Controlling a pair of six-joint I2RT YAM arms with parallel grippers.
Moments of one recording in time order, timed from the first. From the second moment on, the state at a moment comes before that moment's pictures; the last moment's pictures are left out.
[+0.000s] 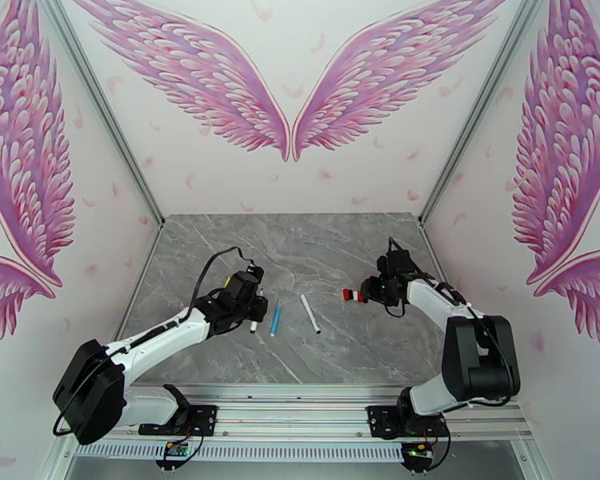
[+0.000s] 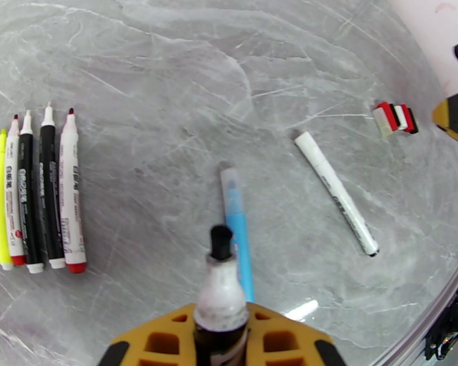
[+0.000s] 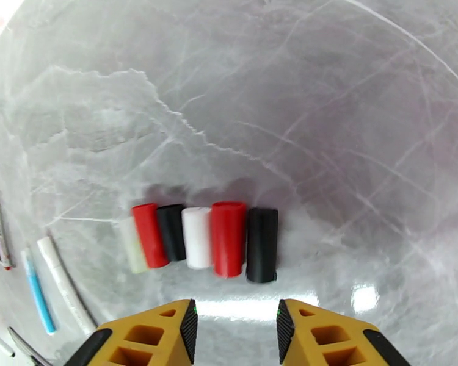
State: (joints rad) left arm -0.66 1.37 0.84 -0.36 -0.07 -0.43; right arm 0.01 1.48 0.91 -0.50 -0.25 0.32
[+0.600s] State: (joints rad) left arm -0.62 1.69 1.03 -0.41 -0.29 -0.36; right arm 0.31 1.08 0.76 -0.39 -0.37 0.39
